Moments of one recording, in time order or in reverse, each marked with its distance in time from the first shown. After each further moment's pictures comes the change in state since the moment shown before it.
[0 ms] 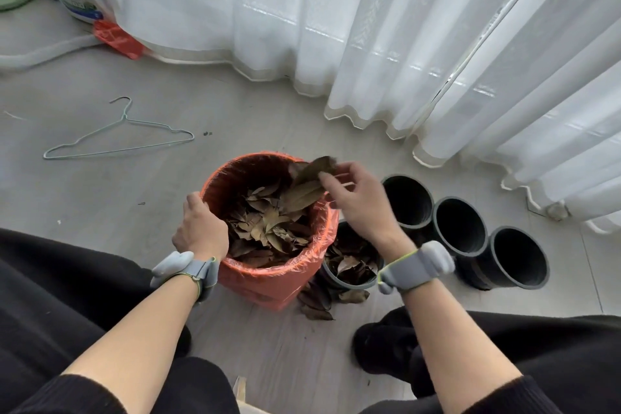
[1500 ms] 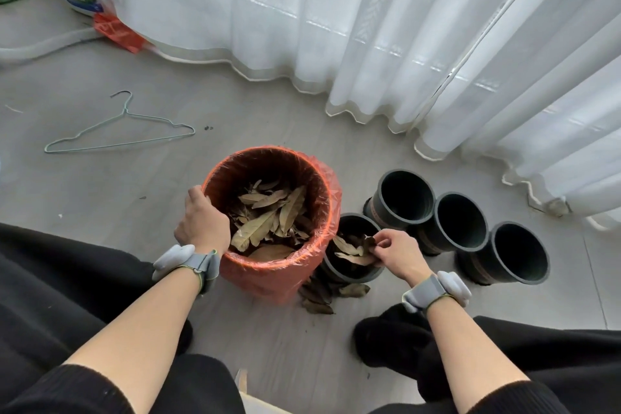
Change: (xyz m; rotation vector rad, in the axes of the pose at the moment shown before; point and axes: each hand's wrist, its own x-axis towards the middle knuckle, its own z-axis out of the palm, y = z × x) left_hand 0.001 -0.001 -0.003 -0.007 -0.002 -0.005; right_hand -0.029 0.138 -0.046 -0.482 -0.086 0.401
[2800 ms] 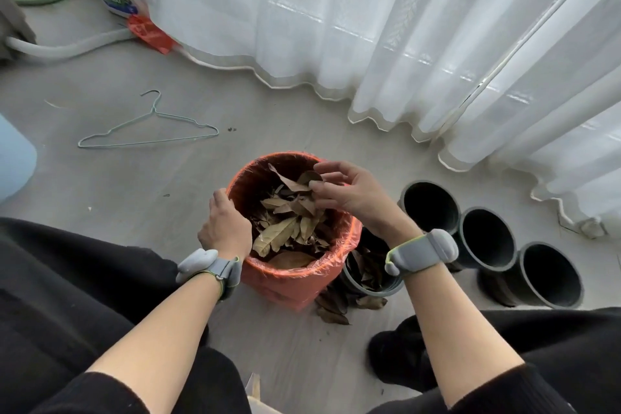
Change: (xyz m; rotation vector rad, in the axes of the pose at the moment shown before) left_hand -0.004 0.003 -0.004 -0.015 -0.011 0.024; right_hand -0.020 -0.182 -0.010 0.700 -0.354 -0.266
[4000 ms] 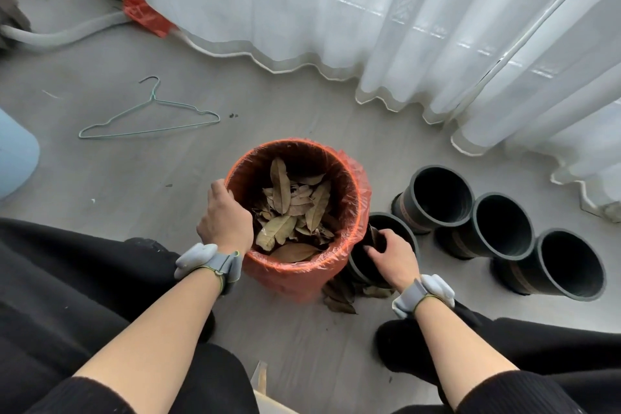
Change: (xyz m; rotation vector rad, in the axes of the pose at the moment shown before) left_hand 0.007 -0.006 0.003 0.018 0.050 -0.011; right_hand 0.002 0.191 -0.064 -0.848 0.341 0.266
